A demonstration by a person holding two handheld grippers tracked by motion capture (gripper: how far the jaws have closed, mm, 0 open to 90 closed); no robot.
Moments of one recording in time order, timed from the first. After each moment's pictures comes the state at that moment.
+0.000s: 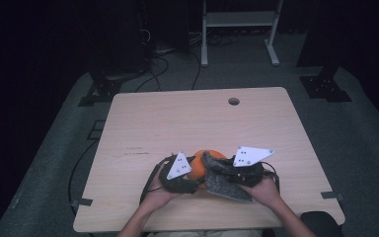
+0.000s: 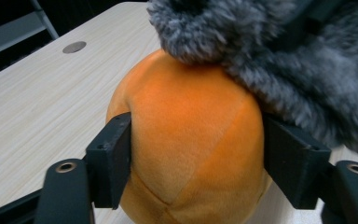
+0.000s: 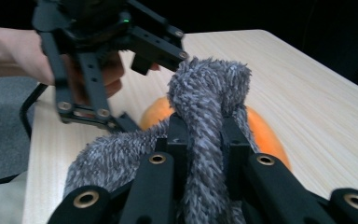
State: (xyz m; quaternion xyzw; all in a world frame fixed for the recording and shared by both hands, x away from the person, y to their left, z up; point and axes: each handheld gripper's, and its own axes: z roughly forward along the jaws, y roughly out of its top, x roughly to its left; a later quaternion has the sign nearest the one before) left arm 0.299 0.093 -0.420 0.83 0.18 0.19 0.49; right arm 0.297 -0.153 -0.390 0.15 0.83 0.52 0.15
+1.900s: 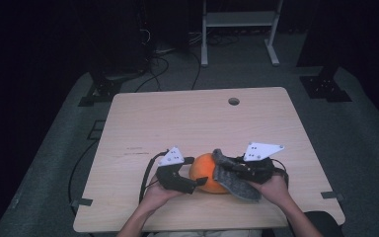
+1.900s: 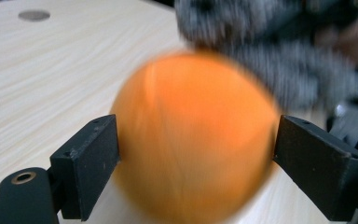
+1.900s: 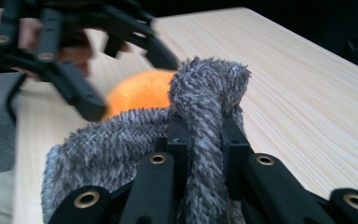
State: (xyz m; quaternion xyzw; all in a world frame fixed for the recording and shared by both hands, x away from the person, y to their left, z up) left arm 0.310 0.100 -0.418 0.81 0.24 0.06 0.53; right arm 0.304 -0.177 -0.392 0.19 0.83 0.50 0.14
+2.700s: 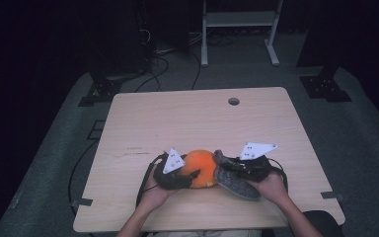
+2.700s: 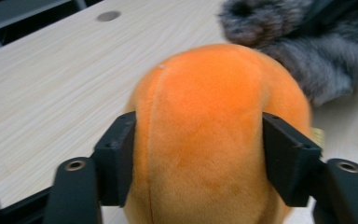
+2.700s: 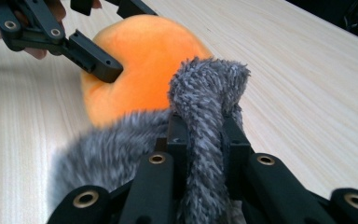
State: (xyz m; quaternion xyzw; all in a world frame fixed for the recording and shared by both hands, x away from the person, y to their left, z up) left arm 0.309 0.107 -0.427 0.83 0.26 0.18 0.46; right arm 0.319 -0.179 -0.412 0.22 0.85 0.46 0.14
